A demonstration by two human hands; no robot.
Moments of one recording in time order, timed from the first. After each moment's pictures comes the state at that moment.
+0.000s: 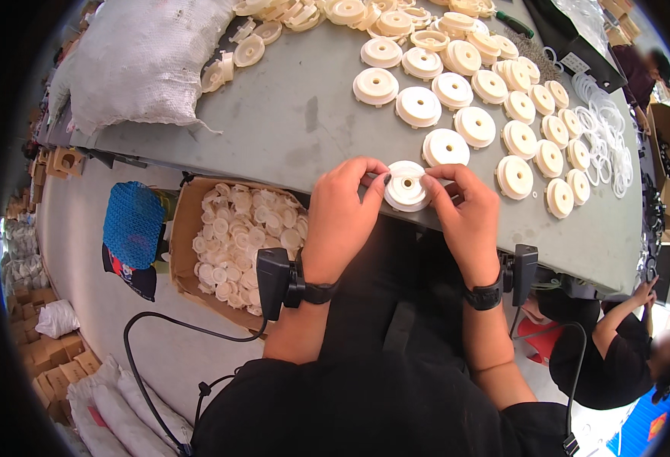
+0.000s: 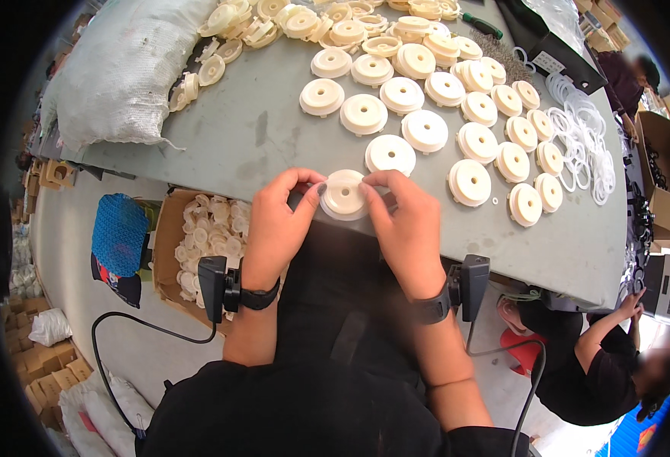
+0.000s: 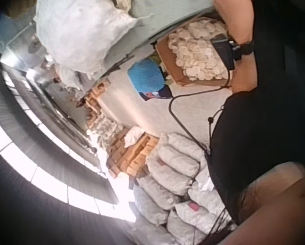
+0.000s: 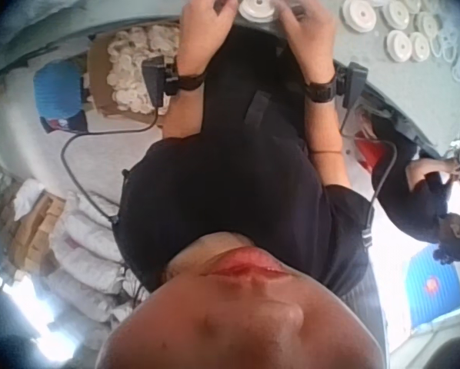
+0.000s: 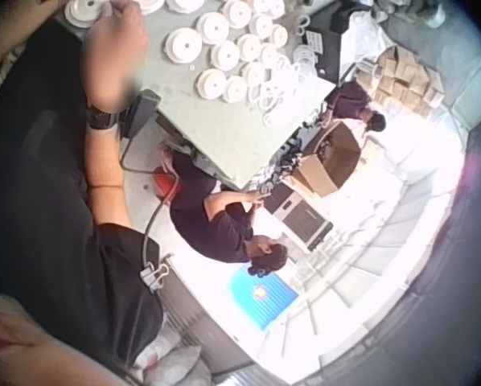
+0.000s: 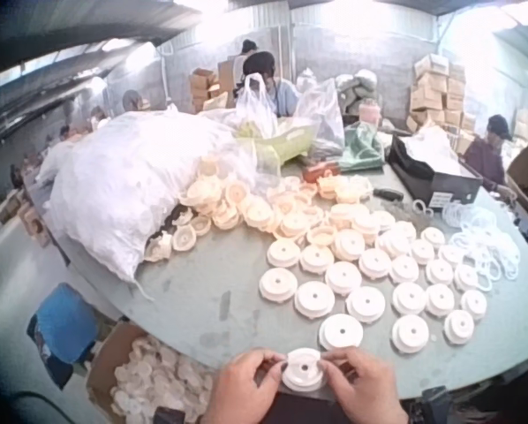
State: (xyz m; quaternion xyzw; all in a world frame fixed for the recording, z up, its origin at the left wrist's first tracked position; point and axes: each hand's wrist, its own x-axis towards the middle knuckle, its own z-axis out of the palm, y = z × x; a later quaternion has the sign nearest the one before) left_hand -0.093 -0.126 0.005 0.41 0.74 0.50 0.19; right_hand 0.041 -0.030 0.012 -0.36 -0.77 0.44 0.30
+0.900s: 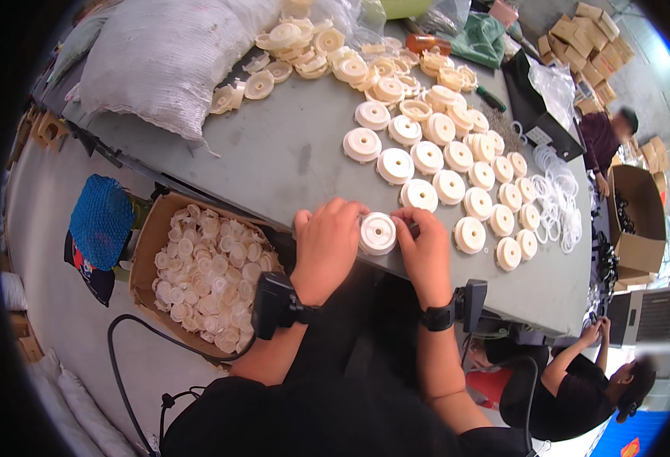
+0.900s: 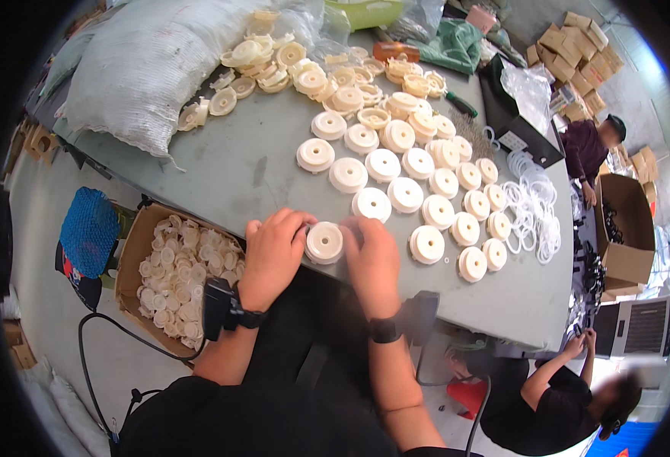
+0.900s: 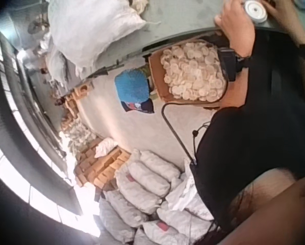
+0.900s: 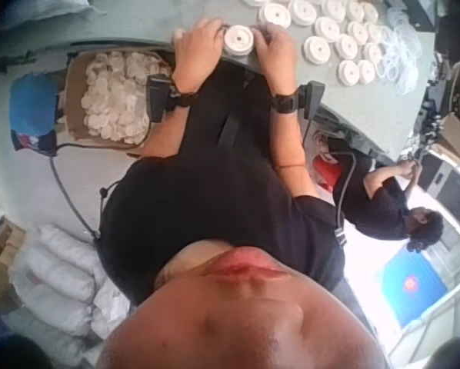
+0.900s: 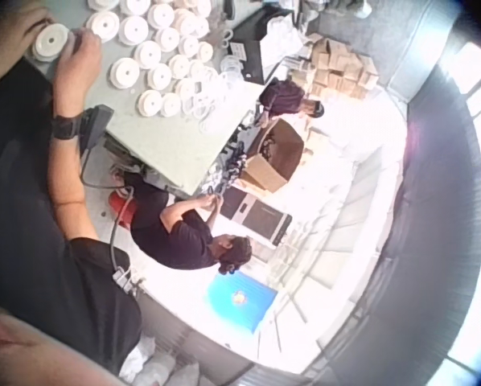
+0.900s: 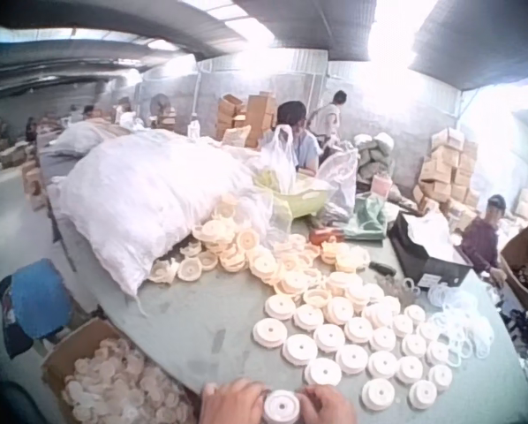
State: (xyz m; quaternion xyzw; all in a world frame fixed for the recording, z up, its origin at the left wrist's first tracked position) left_hand -0.088 -0.126 0.009 0.45 0.81 0.36 0.06; right_hand 0.029 -0.019 0.009 -0.37 -0.82 0.35 0.25
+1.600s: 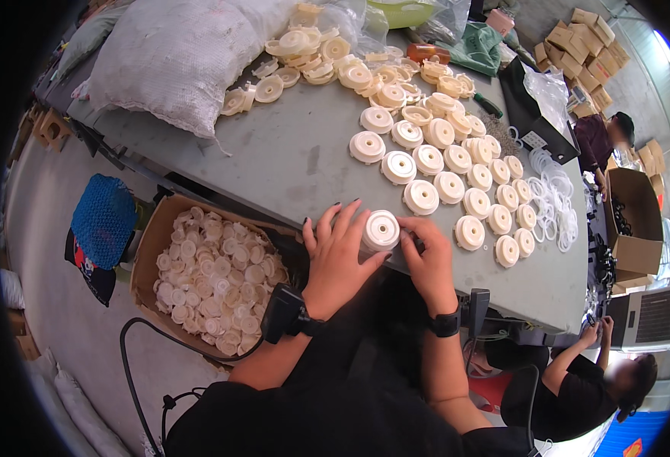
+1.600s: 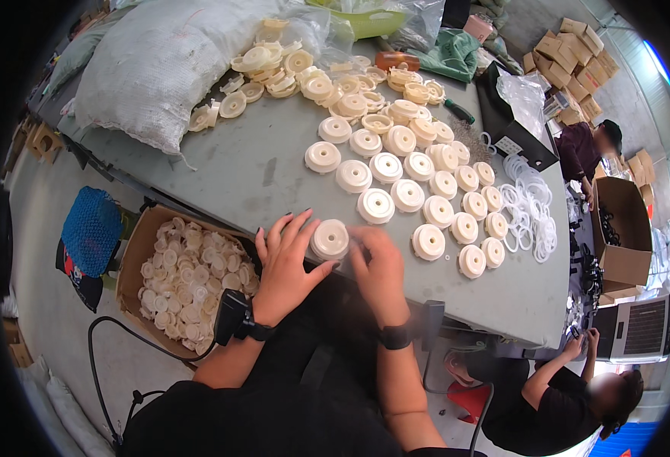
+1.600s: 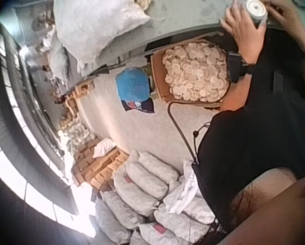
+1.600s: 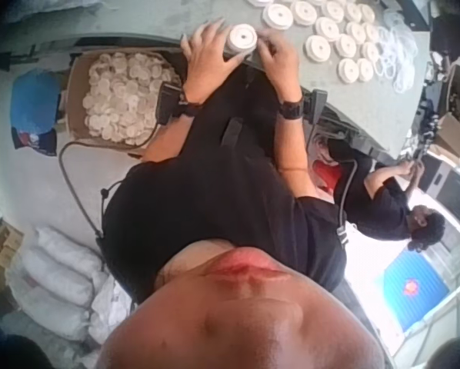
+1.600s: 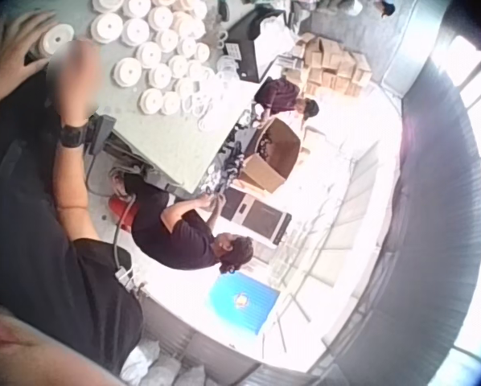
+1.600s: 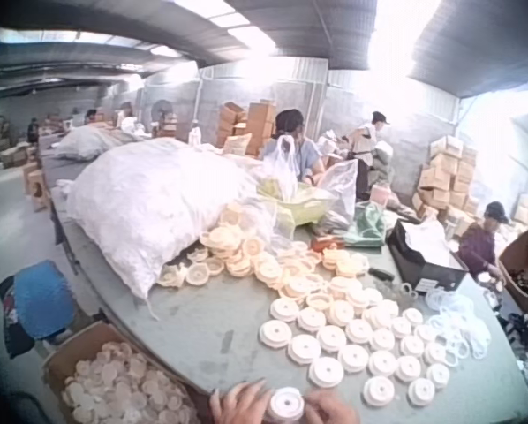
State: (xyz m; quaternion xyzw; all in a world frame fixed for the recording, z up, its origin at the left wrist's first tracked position) left_hand -0.064 -0.143 -0.012 0.47 0.80 0.36 0.04; right_hand 0.047 -0.025 0.003 -0.27 -0.84 0.37 0.30
